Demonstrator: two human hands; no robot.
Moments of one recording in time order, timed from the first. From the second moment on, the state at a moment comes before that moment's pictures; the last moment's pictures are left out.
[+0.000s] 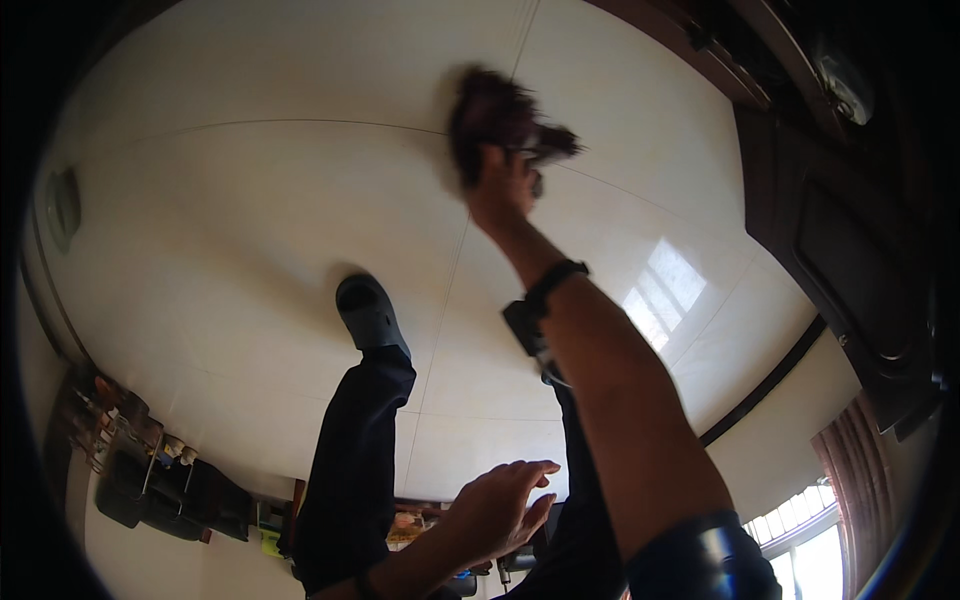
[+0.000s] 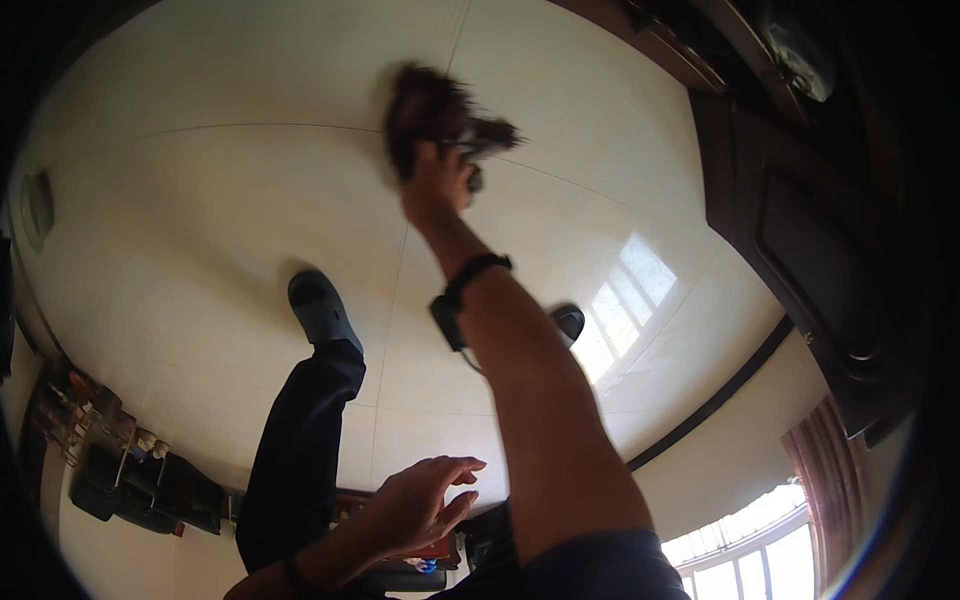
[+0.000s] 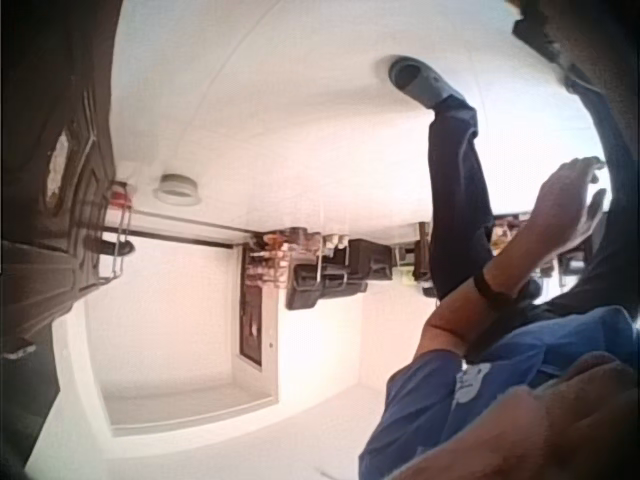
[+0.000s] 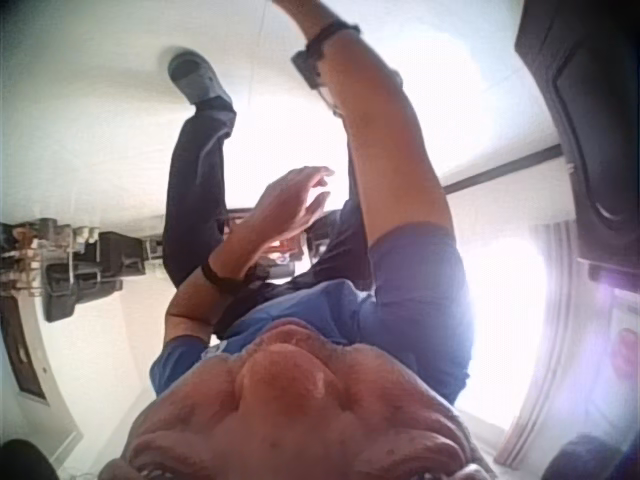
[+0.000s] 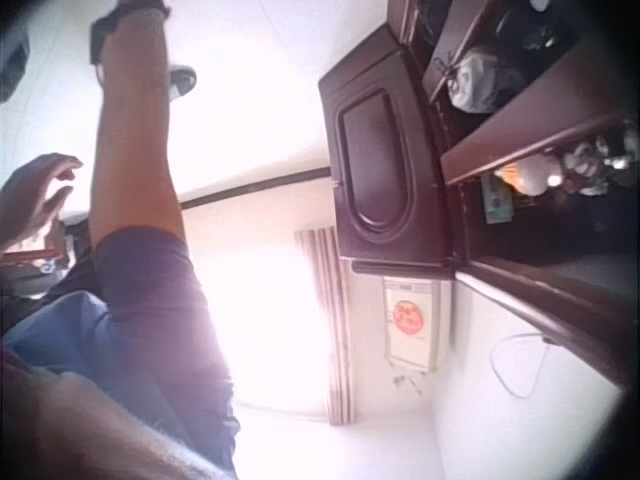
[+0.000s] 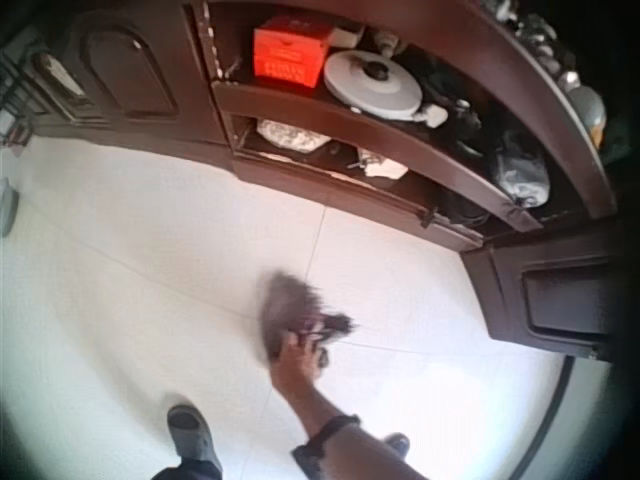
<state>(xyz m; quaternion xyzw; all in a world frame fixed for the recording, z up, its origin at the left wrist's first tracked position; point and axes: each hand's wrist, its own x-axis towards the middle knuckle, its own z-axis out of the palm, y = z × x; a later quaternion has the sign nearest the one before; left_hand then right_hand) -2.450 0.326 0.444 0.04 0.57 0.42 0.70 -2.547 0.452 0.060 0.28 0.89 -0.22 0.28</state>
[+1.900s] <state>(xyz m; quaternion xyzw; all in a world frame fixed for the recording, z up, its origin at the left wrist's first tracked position) -2.417 0.331 0.427 0.10 0.63 0.43 0.64 -2.591 0.430 0.248 0.17 0.75 -0.55 0.33</state>
